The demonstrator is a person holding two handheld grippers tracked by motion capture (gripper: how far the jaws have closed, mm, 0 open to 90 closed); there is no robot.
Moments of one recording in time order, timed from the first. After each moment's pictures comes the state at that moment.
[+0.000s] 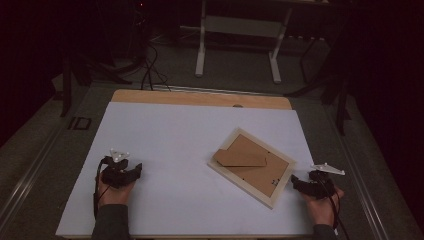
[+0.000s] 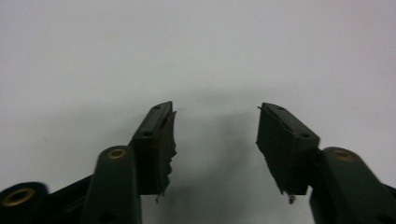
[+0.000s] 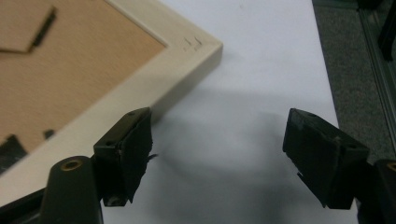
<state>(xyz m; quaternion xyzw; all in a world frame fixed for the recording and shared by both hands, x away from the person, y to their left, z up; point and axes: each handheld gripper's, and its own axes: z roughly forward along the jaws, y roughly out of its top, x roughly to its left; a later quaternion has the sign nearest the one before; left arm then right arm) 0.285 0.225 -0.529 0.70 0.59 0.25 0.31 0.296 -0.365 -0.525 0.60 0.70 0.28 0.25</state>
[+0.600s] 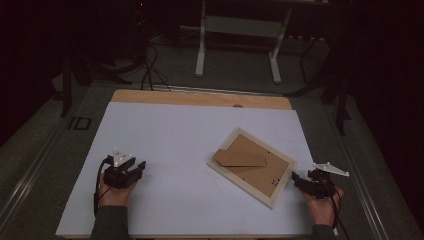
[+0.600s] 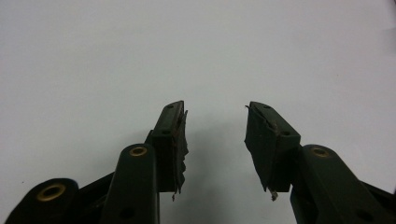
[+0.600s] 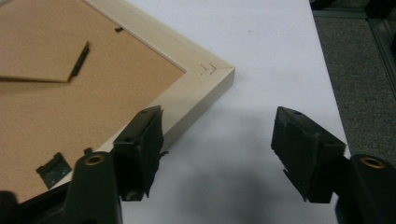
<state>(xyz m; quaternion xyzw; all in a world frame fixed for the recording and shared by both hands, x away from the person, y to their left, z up) 0.278 0.219 -0.520 0.72 0.54 0.25 0.36 0.292 -0.362 -0.516 0.60 0.68 0.33 0.25</state>
